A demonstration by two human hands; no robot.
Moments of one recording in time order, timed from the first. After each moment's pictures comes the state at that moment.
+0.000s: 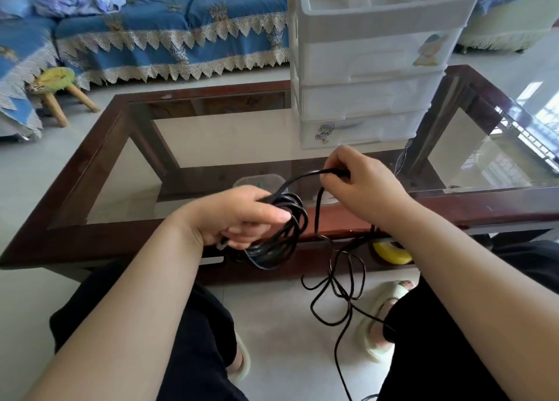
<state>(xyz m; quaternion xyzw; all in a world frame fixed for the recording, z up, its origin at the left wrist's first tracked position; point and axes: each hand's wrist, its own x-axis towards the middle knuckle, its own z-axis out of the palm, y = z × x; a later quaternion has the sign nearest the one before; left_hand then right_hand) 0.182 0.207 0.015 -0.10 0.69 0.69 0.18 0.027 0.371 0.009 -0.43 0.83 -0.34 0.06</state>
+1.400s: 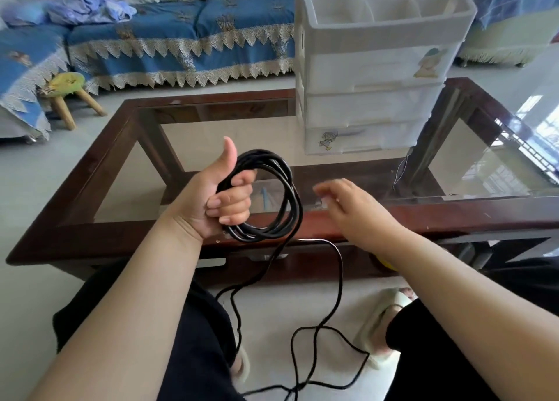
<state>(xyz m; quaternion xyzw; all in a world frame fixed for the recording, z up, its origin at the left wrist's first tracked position) 0.194 0.184 0.015 -0.04 0.45 0.89 0.03 0.036 0.375 -0.025 -0.47 0.82 -0.31 0.12</state>
